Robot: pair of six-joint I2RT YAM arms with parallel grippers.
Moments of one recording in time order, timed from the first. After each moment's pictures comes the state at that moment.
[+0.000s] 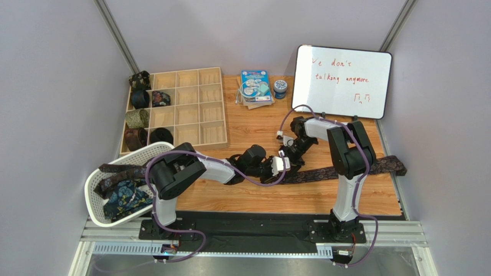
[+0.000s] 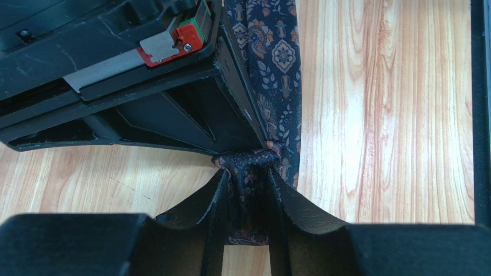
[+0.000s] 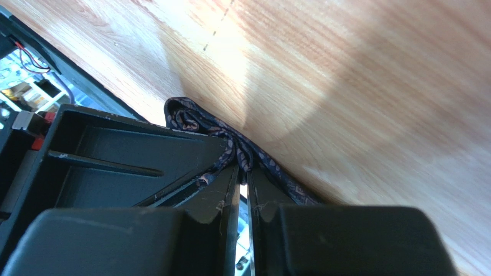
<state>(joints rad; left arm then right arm) -1.00 1.90 0.86 0.49 0.39 0.29 0.32 1.98 1.18 -0.96 -0.66 -0.02</state>
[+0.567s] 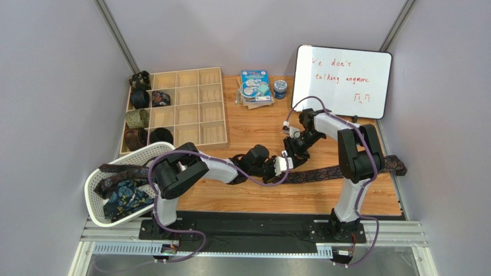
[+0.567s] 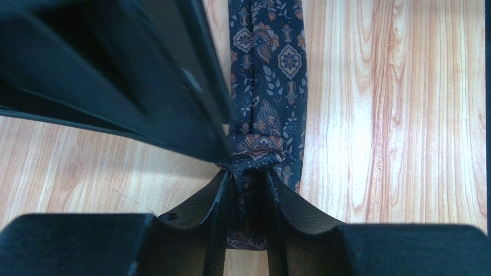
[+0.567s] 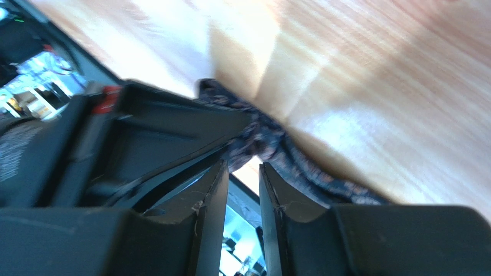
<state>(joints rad) -1.01 1.93 0.90 0.46 0.35 0.30 0.24 1.91 1.22 -1.02 -0.67 -0.08</state>
